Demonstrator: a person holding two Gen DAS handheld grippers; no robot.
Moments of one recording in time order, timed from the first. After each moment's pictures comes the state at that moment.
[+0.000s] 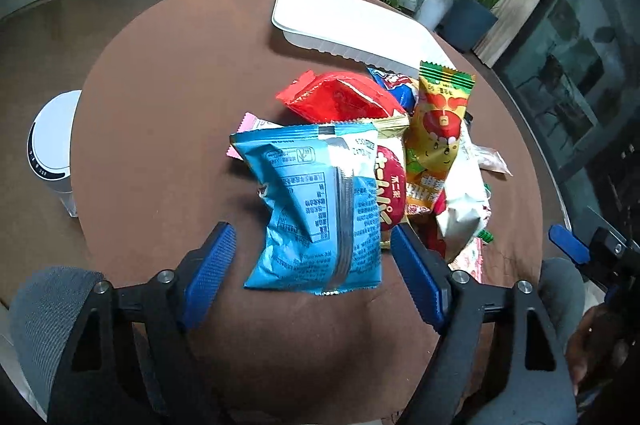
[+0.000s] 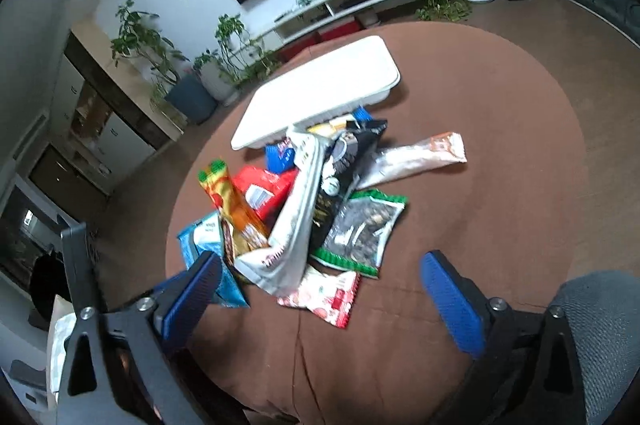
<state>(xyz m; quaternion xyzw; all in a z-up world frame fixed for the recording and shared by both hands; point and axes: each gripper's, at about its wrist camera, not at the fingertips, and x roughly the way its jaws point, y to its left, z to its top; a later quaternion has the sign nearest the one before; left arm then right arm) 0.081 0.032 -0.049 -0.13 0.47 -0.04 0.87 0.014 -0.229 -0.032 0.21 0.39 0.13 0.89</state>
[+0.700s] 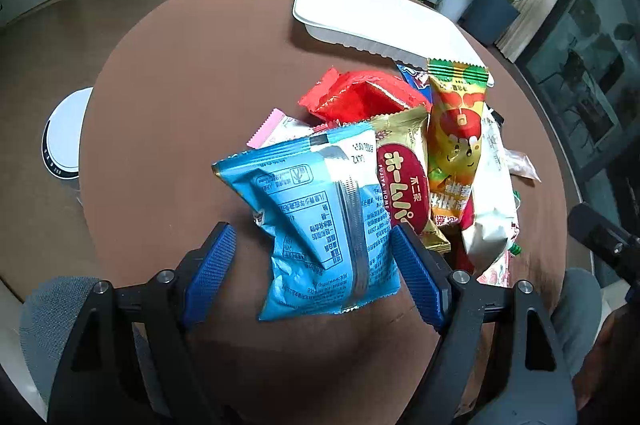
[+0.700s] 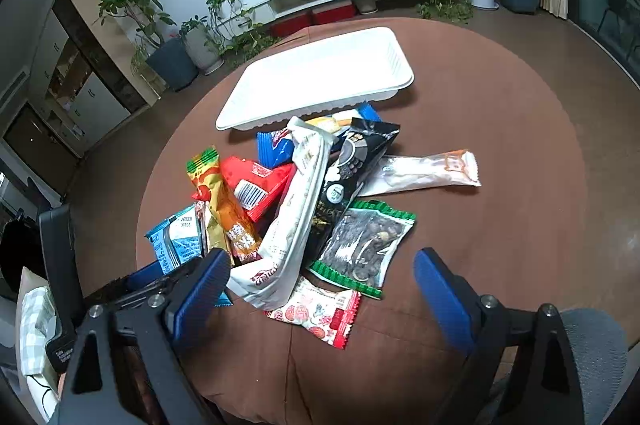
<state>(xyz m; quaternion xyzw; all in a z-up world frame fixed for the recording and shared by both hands) 0.100 0.030 -0.058 -0.12 0.49 0.00 0.86 0.055 -0.199 -0.036 0.14 0.45 0.10 0.88</state>
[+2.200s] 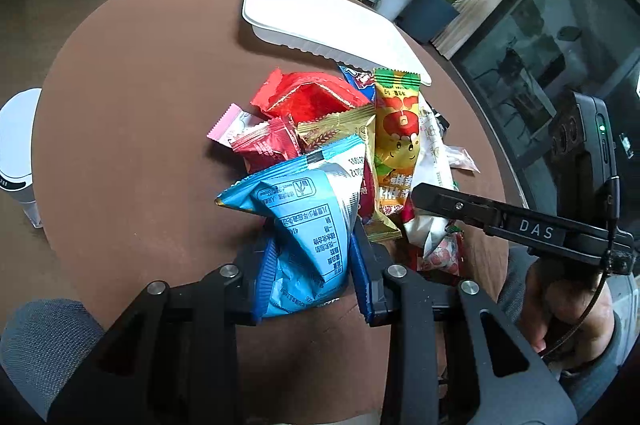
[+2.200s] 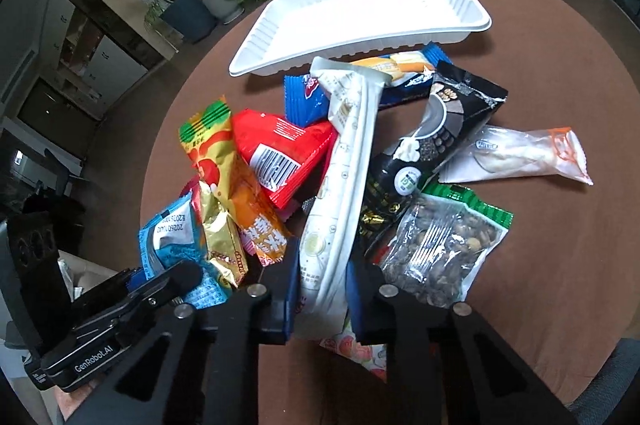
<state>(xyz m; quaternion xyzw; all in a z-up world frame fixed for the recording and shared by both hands) 0.100 0.054 -0.059 -0.17 0.47 -0.13 0.86 0.109 -0.170 -0.082 0.15 0.53 0.16 0.82</state>
